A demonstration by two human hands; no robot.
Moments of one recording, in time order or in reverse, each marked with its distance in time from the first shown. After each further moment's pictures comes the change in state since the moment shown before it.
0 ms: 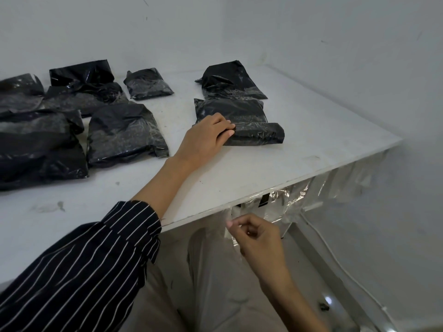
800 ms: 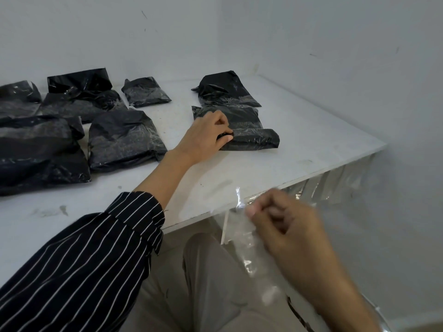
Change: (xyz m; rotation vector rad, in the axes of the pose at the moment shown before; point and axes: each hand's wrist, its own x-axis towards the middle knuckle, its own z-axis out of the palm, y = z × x) left_hand 0.013 -0.005 -0.012 0.017 -0.102 0.071; right_hand -0.038 -0.084 -0.023 -0.185 -0.129 -0.287
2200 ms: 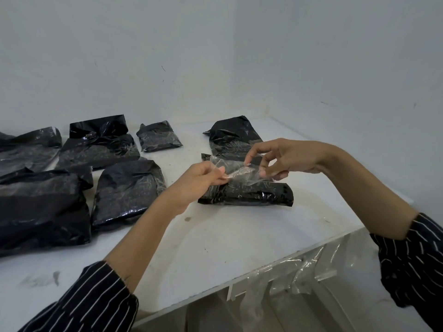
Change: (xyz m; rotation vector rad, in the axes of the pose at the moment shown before) left_hand 0.006 0.002 -0.042 -0.953 -0.093 -0.671; right_hand 0.259 -0.024 -0.075 -0.414 -0.724 0.075
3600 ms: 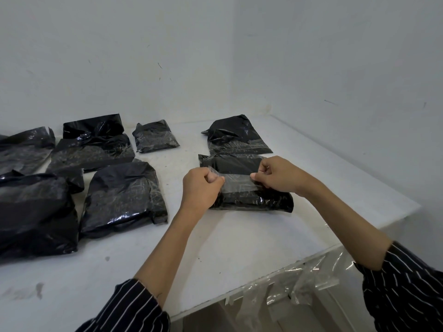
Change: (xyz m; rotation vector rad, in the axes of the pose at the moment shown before) left_hand 0.022 -0.016 0.032 0.225 0.499 0.127; right_hand 0.032 0.043 0.028 -0.271 0.403 0.133
